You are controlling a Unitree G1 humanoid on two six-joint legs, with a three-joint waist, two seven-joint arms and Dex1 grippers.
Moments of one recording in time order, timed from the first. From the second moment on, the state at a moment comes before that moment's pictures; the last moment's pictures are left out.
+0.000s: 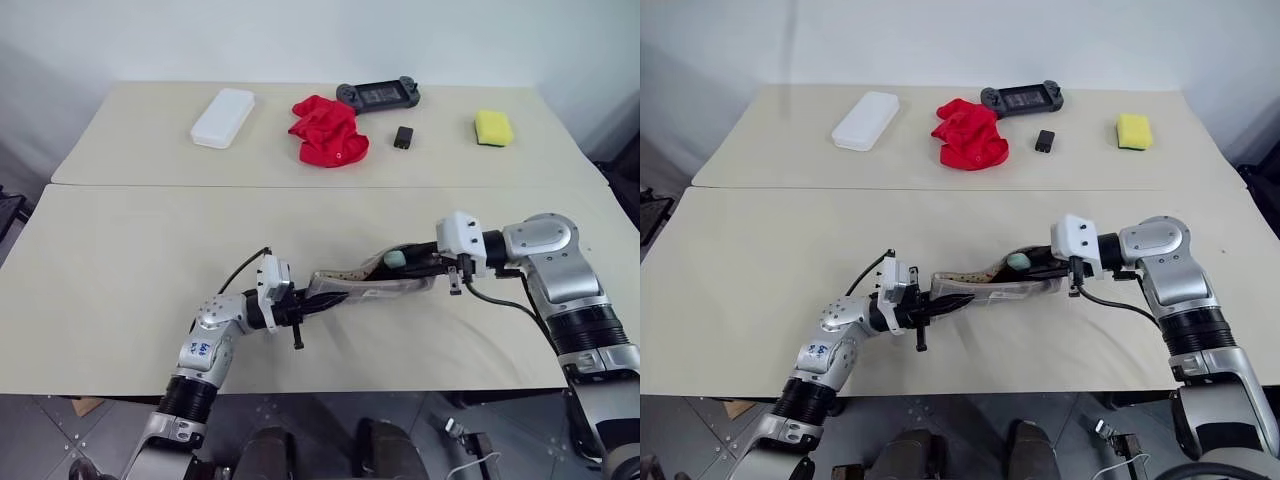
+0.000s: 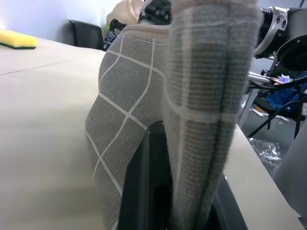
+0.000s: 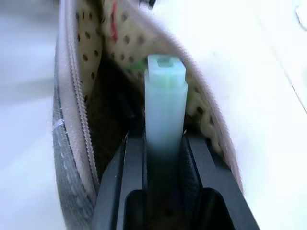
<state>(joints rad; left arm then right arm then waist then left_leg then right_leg) -0.36 0.25 -0.12 0.17 -0.42 0.05 -1.08 -0.69 -0.71 0.12 0.32 0.30 -0.06 1.46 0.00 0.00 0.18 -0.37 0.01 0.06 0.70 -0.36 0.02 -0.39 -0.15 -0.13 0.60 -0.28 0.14</state>
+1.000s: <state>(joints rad) -0.35 0.29 -0.10 0.10 -0.53 0.29 -1.18 -0.56 -1.11 -0.06 0.42 0.45 0.61 1.31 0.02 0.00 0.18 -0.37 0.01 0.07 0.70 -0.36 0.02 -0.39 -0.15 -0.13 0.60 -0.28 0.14</state>
